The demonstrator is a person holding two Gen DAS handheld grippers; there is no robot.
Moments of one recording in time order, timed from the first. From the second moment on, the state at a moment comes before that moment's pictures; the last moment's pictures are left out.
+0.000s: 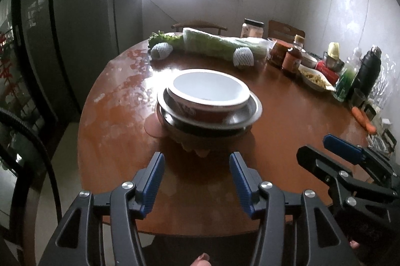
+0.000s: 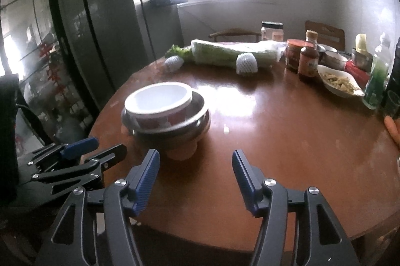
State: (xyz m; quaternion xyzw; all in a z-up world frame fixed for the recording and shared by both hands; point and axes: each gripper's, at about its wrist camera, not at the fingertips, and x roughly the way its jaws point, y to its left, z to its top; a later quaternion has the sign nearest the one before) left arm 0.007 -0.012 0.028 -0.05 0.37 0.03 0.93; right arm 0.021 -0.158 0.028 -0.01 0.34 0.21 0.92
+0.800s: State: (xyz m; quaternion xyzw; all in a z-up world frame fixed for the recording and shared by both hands) left arm 0.004 -0.018 0.021 -0.04 0.39 0.05 0.92; right arm 0.018 -0.159 0.017 -0.01 0.36 0.21 0.91
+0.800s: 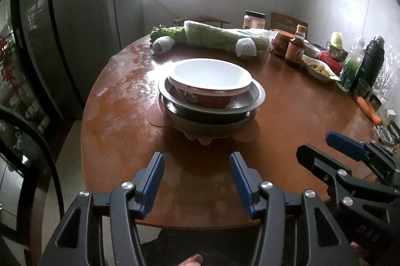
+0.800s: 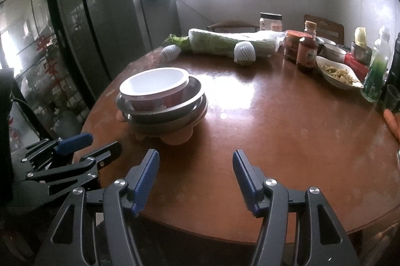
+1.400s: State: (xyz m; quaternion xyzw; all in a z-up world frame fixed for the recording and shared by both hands) left arm 0.001 -0.017 0.022 -0.04 0.38 0.04 0.92; right arm 0.018 -0.158 0.017 -0.02 0.36 0.21 0.91
